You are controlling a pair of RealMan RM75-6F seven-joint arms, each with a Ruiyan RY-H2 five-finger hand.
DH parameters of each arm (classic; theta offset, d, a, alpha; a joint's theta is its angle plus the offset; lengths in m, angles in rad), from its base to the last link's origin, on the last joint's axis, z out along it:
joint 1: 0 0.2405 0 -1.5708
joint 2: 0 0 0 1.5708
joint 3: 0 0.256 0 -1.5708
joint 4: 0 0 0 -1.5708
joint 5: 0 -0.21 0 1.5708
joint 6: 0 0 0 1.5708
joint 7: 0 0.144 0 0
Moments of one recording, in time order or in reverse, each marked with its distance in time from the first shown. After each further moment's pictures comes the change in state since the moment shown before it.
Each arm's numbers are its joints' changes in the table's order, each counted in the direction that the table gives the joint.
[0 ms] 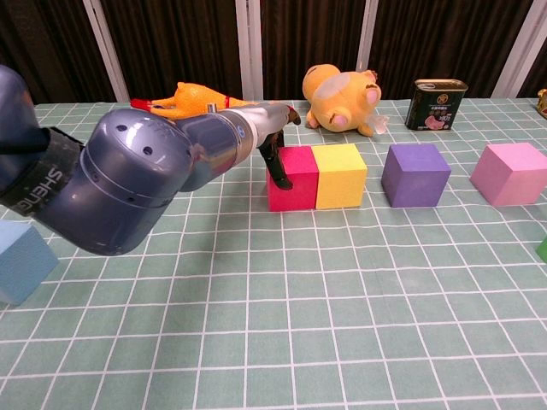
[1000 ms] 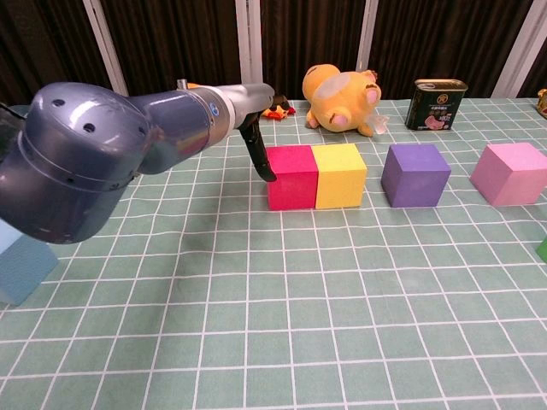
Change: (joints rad) left arm 0.060 0.117 0.005 -0.189 -0.042 0.105 0.000; right arm -0.003 0.001 -0.002 -0.006 0.003 0.004 -0.006
